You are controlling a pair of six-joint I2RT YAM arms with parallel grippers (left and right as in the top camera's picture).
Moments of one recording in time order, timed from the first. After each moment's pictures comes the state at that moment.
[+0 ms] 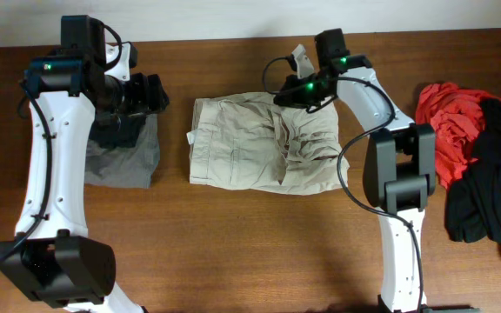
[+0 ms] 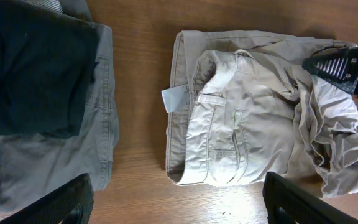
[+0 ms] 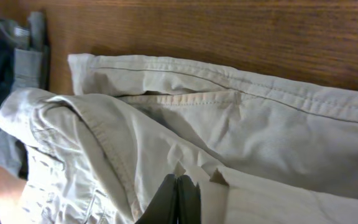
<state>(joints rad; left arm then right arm) 0.01 1.84 1.92 -1.25 0.26 -0.13 0.16 2.44 2.04 -0.78 -0.66 0.13</state>
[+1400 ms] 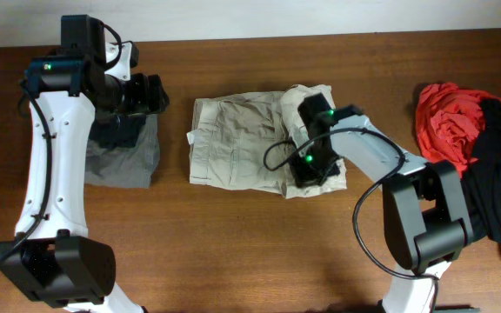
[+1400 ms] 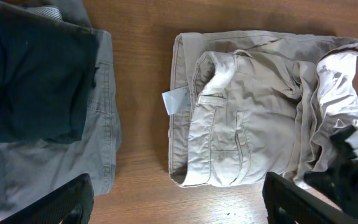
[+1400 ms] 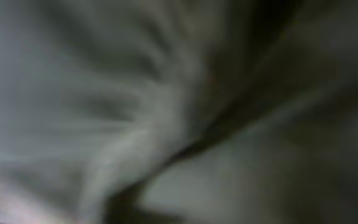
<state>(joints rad) 0.01 1.84 1.92 -1.24 0.26 -0.09 0.31 1.98 1.35 -0.99 -0.29 0.03</state>
